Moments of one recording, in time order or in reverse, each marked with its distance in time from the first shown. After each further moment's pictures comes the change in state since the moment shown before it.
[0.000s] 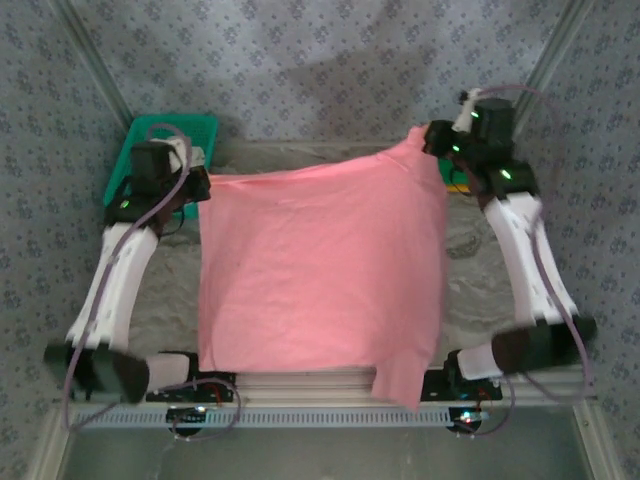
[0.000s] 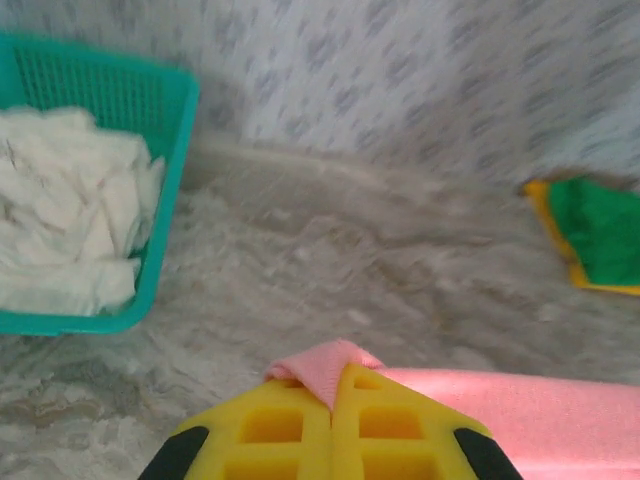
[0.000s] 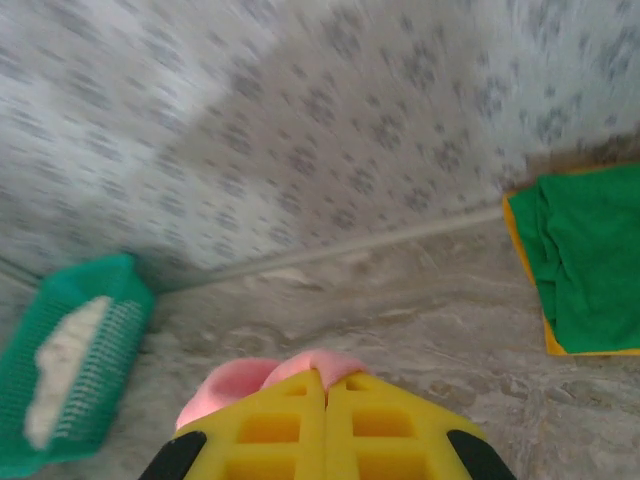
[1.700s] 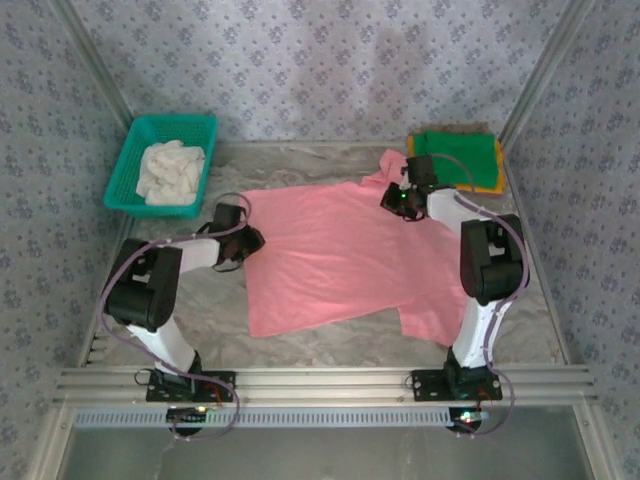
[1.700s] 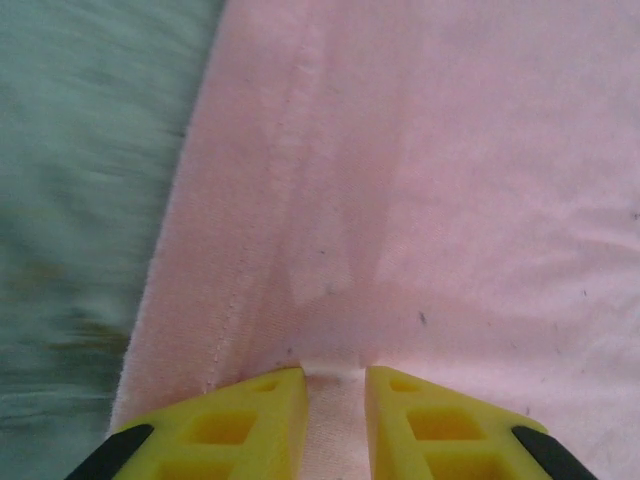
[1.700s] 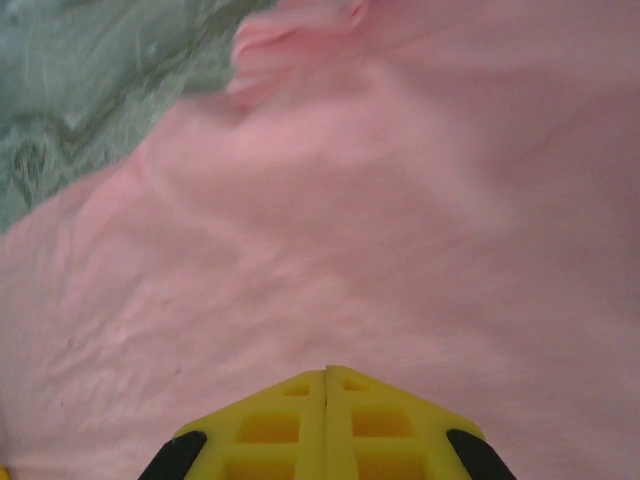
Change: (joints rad) left arm -0.098 0.355 -0.574 0.642 0.045 -0.536; right arm -0.005 0.385 -0.325 0.251 -0.117 0.154
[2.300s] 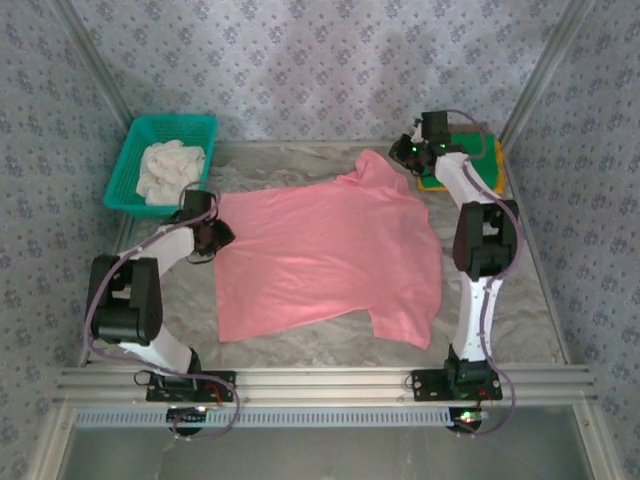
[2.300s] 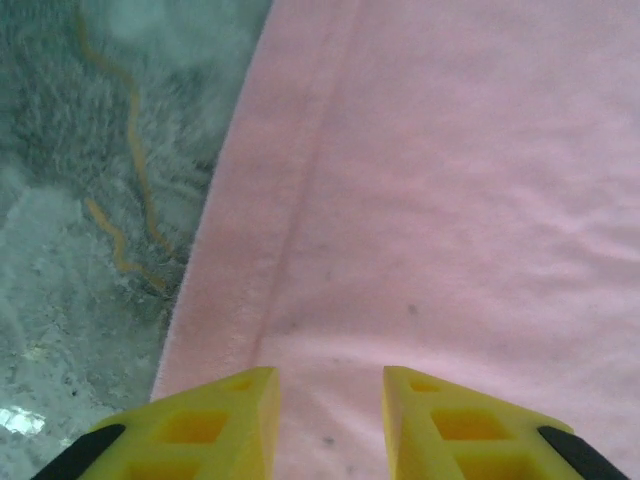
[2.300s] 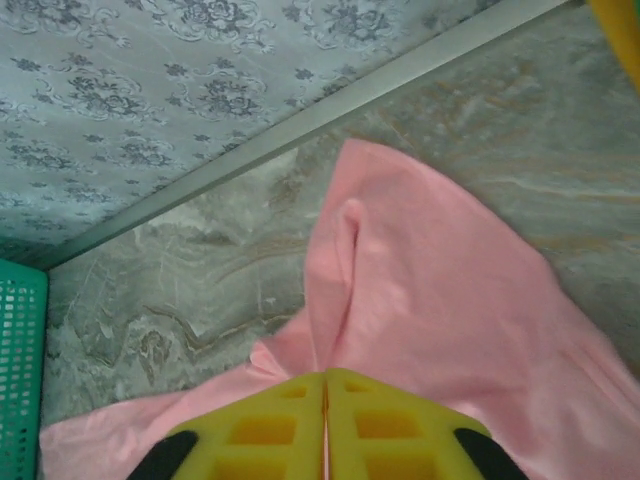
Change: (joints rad) left arm 0.004 -0.146 0.190 -0.393 -0.132 0.129; right arm -0.010 0.343 0.618 -0.140 -0.063 -0.010
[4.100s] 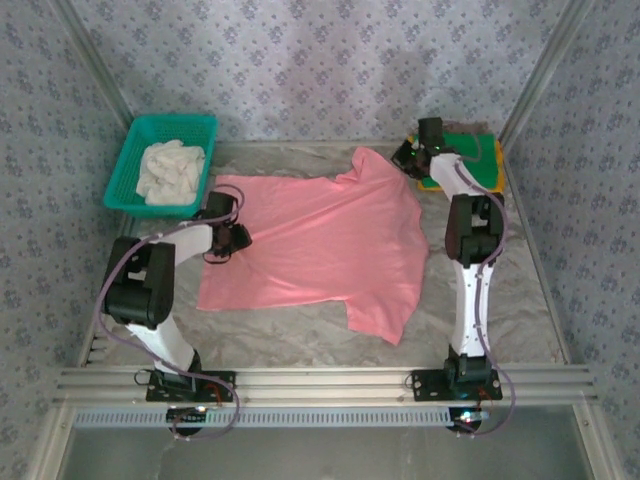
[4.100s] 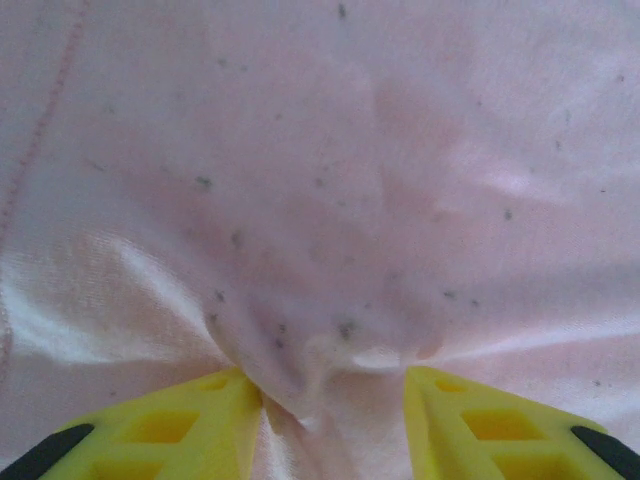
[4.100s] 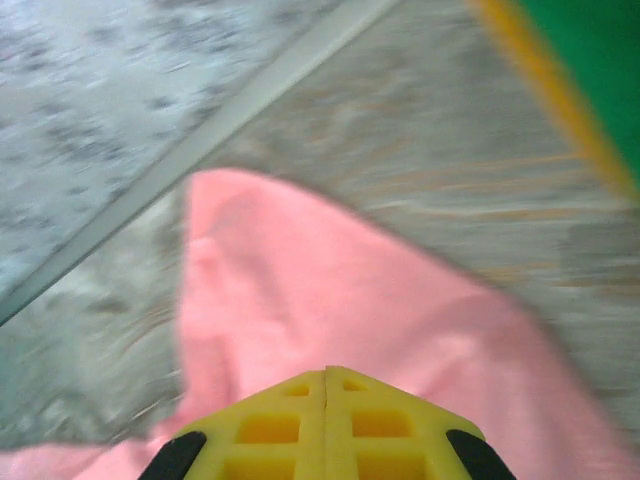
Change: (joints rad) left arm -0.027 0.193 0.006 0.072 -0.019 0.054; right arm -0.014 0.150 0.117 -0.011 0.071 0.105
